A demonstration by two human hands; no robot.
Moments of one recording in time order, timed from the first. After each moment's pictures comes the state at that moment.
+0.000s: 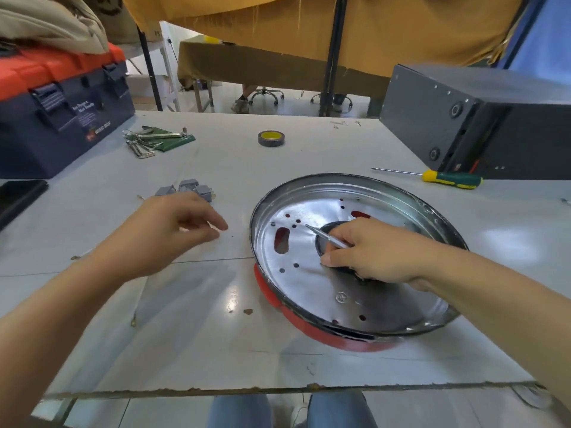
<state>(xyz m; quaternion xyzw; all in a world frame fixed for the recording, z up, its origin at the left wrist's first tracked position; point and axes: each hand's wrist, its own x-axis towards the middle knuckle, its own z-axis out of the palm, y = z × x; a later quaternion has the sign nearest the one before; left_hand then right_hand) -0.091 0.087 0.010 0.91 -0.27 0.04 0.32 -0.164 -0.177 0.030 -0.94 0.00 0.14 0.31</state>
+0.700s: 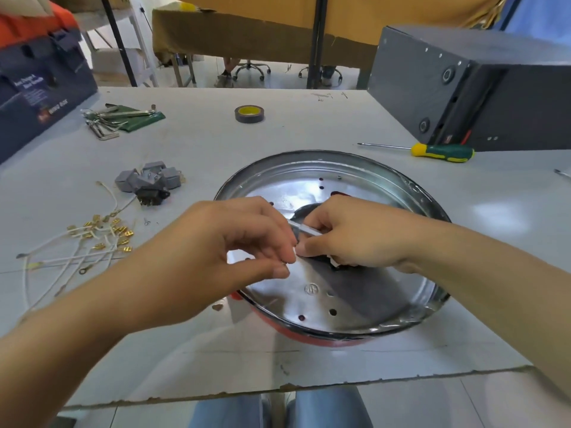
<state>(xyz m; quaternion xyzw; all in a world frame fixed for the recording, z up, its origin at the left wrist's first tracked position) -0.144 0.011 0.021 0.78 -0.45 -0.06 0.42 -0.159 -0.183 0.029 -0.93 -0.03 0.16 0.32</state>
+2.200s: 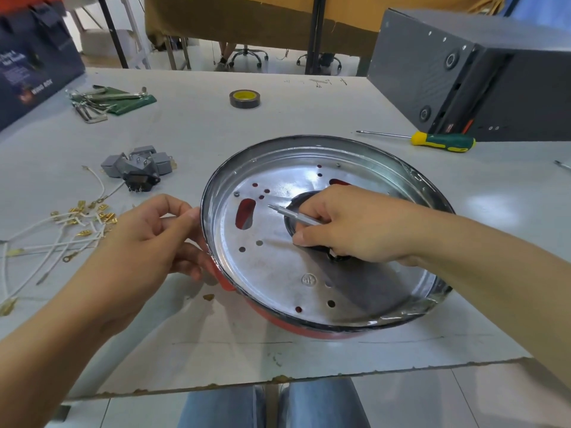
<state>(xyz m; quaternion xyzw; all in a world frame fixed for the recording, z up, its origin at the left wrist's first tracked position) -0.134 0.035 -0.024 0.73 -0.08 -0.06 0.67 -0.162 -0.185 0.030 -0.94 -0.06 0.16 0.29</state>
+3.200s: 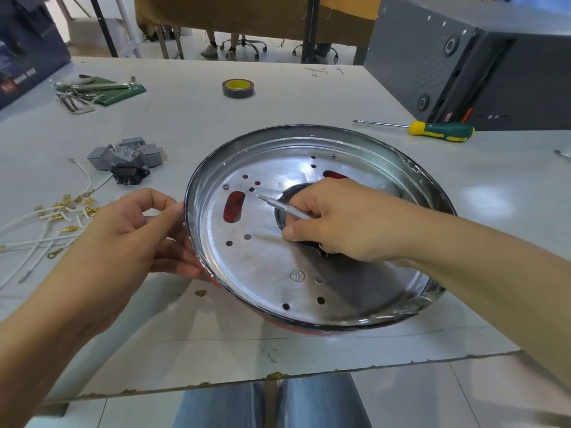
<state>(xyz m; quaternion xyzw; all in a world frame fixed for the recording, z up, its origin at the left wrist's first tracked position) -0.131 0.040 -0.029 0.73 -0.08 -0.05 0.68 -0.163 -0.182 0.020 -0.93 -0.05 0.13 0.33</state>
